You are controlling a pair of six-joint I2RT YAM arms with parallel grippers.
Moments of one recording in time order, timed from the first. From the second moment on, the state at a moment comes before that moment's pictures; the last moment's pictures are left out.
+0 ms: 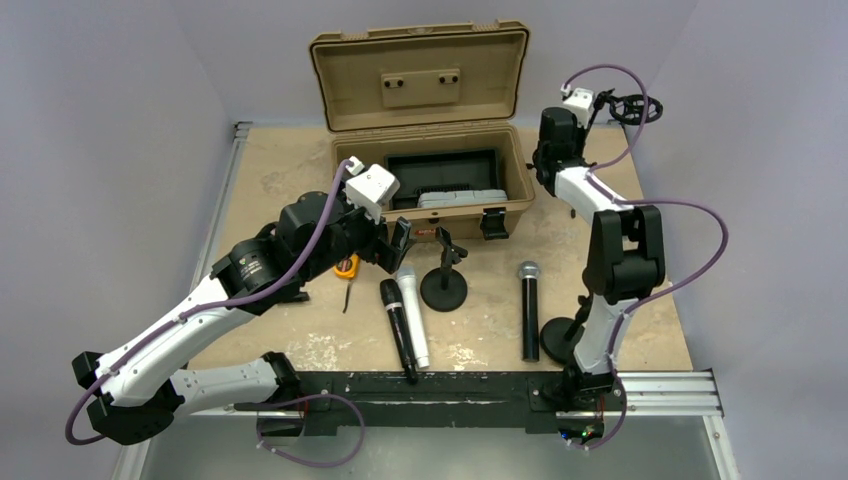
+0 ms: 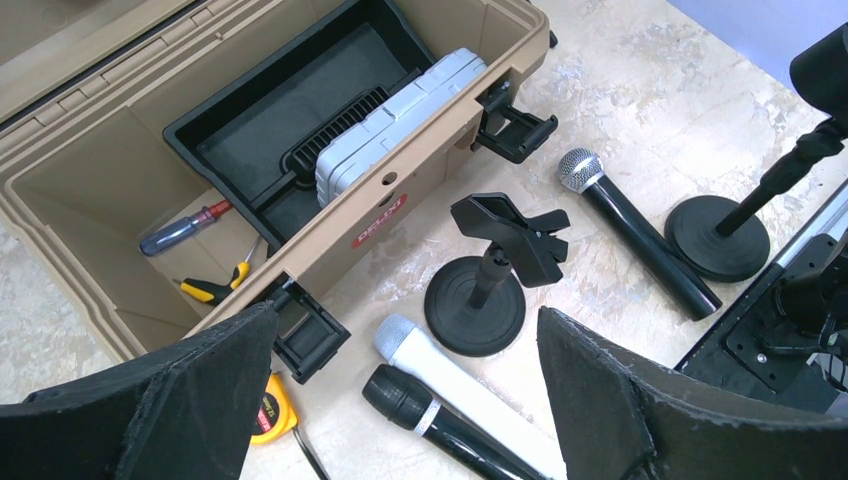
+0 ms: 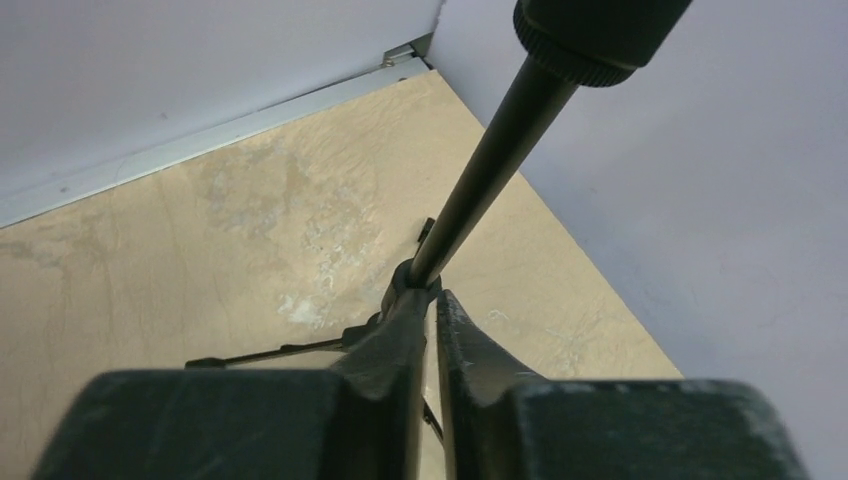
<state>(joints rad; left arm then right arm) -0.93 1.02 1.28 -0.61 -0.21 -0.09 0.13 1.93 1.44 0.17 0.84 0.03</state>
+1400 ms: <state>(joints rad) -0.93 1.02 1.28 -0.62 -0.19 -0.09 0.16 2.02 1.59 -0.12 0.95 0.40</state>
